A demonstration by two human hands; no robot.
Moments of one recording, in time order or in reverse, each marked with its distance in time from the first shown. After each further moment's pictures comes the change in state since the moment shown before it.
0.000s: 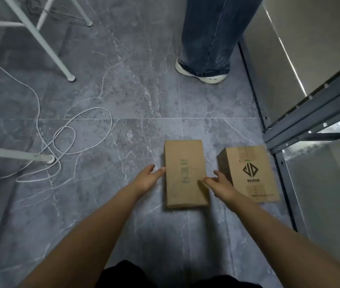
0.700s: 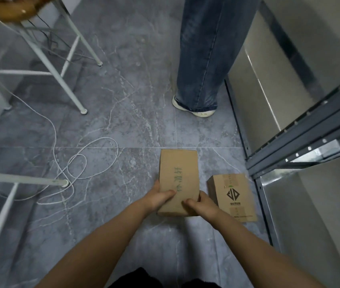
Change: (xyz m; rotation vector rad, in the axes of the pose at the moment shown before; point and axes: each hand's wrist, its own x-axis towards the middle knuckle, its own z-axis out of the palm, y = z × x) left_hand -0.096 0.105 -0.014 -0.179 -0.103 0.053; right_hand -0.105 -0.096 -0.005 -0.019 -0.117 -0.096
